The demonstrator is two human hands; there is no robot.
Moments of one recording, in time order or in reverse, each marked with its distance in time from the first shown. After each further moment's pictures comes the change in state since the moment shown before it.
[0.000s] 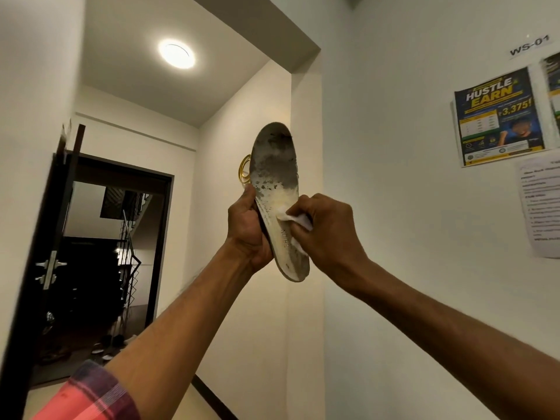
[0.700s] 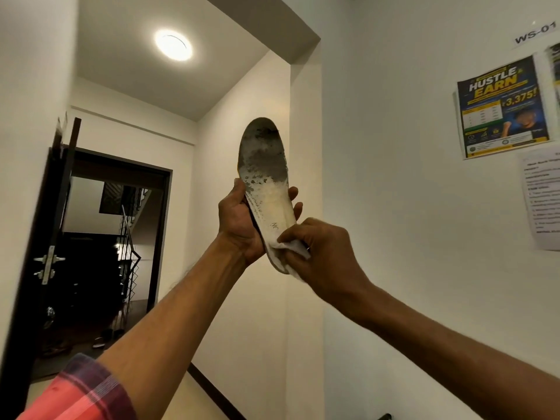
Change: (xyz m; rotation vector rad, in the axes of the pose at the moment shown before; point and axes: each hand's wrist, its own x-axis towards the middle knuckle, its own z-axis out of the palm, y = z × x) left_hand 0.007 -0.001 -0.013 -0.148 -0.042 -0.053; right_hand -0.041 -0.001 0.008 0.072 -0.137 0.024
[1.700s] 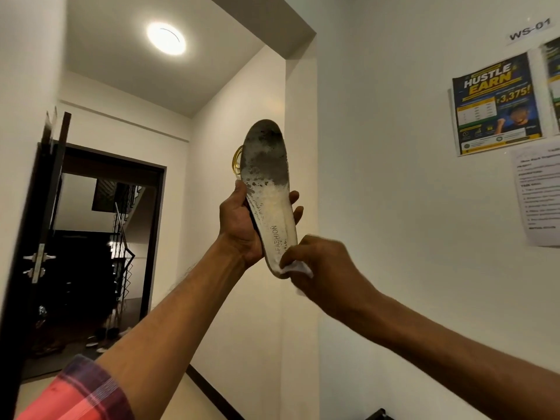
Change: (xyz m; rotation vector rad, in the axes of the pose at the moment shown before) left_hand 0.003 -0.016 -0.006 0.043 0.035 -0.018; right_hand -0.023 0.016 -0.006 -0.102 -0.197 -0.008
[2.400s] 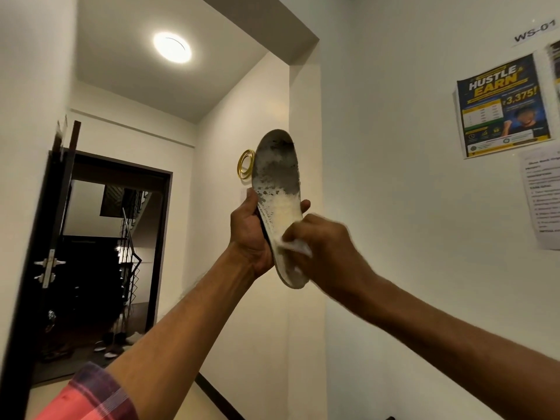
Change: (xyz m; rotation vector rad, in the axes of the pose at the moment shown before) left_hand -0.003 -0.008 0.002 0.045 -0.007 -0.001; right_hand 0.031 0.001 -0.011 -0.102 0.099 -0.075
